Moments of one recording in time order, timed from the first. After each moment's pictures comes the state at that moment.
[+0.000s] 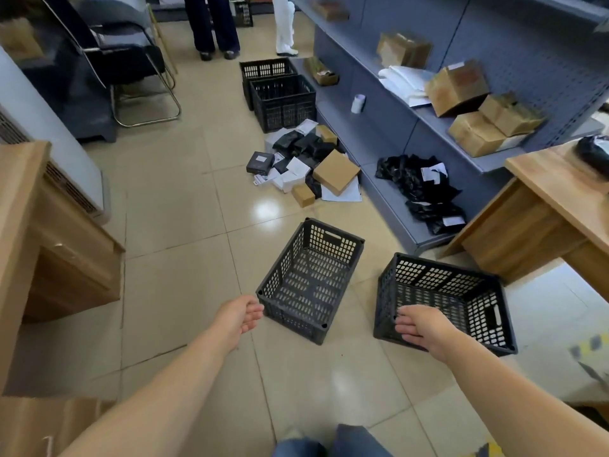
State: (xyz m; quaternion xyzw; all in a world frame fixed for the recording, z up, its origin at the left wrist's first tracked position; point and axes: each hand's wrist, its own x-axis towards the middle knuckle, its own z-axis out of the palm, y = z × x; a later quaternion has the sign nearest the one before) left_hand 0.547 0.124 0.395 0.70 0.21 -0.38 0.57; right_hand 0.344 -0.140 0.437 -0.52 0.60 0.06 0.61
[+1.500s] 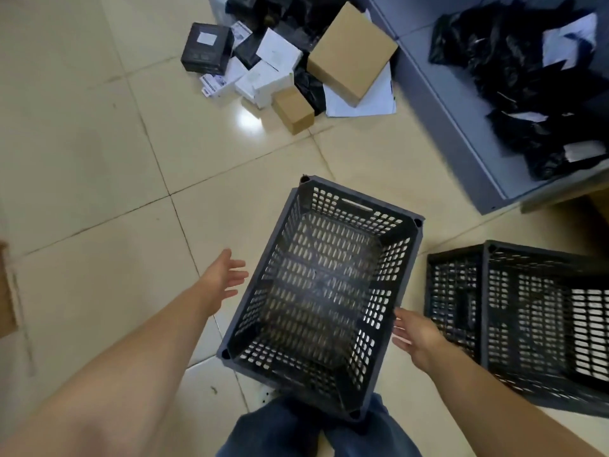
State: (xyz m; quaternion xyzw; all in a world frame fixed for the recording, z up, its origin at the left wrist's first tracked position) left_hand 0.908 -0.109 -0.020 0.74 0.19 -0.50 0.41; right_hand 0.636 -0.318 -0.014 -0.35 0.70 0.10 0.61
